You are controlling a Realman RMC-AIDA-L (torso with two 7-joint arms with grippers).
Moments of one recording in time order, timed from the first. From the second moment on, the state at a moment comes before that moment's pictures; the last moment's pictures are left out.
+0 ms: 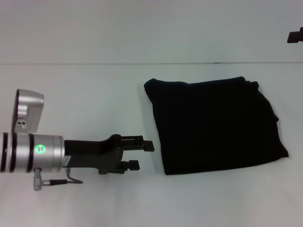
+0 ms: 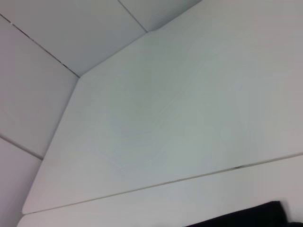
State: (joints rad) left arm -0.66 -2.09 0.60 0.49 2.22 1.48 -2.56; right arm 0.76 1.81 -0.51 -0.75 -2.28 -1.39 2.53
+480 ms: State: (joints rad) left arm -0.69 -2.13 0.60 0.37 2.22 1.37 -2.55; right arm 0.77 1.82 -0.51 -0.75 -2.28 -1.39 2.53
